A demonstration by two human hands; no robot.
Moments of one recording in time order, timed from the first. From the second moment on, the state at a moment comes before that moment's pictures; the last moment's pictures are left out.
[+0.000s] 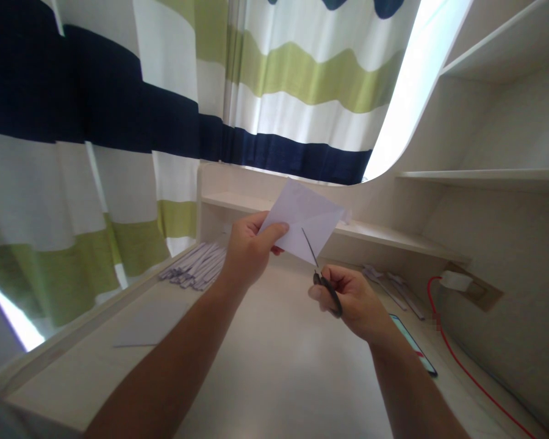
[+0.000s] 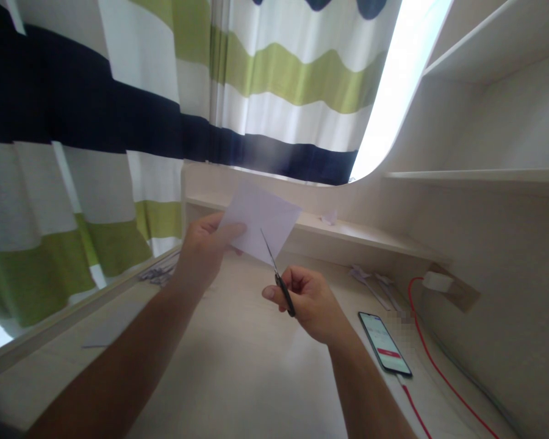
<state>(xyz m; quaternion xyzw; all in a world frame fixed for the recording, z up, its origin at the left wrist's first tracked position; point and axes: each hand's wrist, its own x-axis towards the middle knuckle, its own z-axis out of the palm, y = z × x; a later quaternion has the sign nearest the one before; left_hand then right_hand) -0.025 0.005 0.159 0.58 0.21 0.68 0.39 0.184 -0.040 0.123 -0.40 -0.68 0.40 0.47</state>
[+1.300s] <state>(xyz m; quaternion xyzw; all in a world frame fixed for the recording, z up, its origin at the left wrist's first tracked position) -0.025 -0.003 0.163 0.62 0.24 0.66 0.35 0.187 -0.041 0.124 -0.36 -0.67 0.45 0.47</state>
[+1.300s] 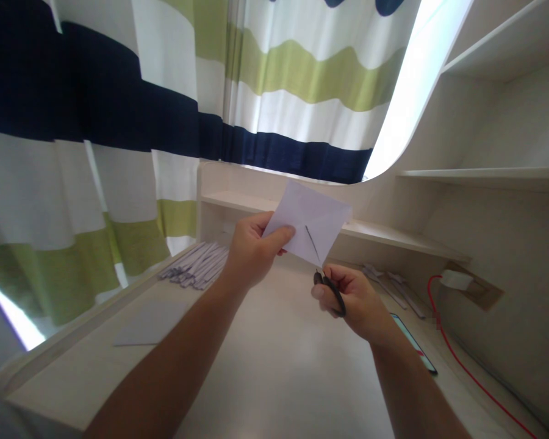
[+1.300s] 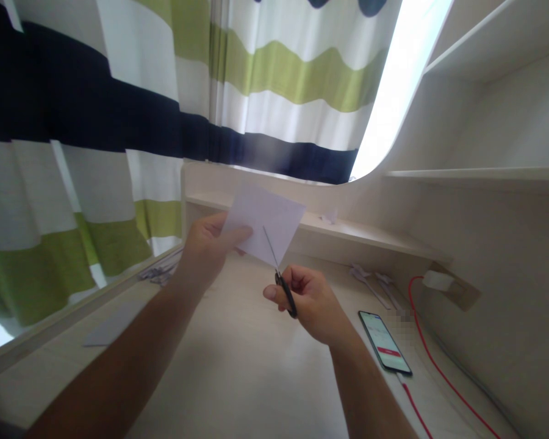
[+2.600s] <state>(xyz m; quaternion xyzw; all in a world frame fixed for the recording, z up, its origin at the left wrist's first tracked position) -0.013 0.004 0.147 0.80 0.34 0.38 0.31 0.209 -0.044 0.143 -0.39 -0.61 0.28 0.63</state>
